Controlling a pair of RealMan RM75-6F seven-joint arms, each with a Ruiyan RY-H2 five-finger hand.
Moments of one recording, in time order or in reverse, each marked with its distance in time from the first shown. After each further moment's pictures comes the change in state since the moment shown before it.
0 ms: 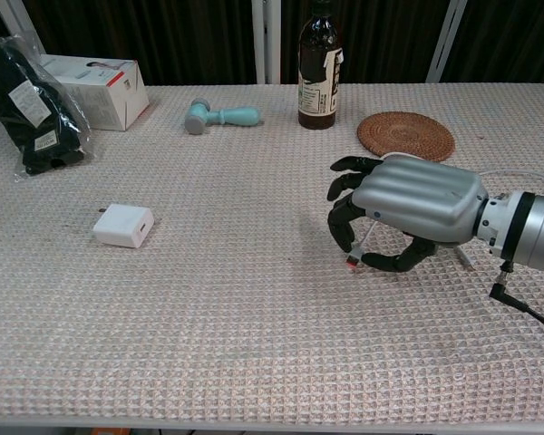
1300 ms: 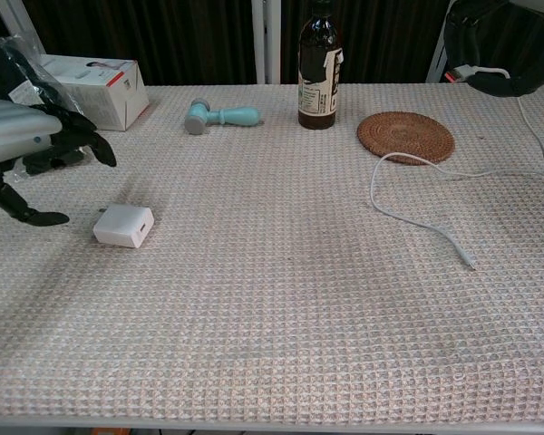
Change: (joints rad) left arm -0.483 -0.191 -0.111 -0.006 -0.156 -0.640 0.238; right arm -0.089 0.414 0.162 -0.396 0.199 0.120 -0.166
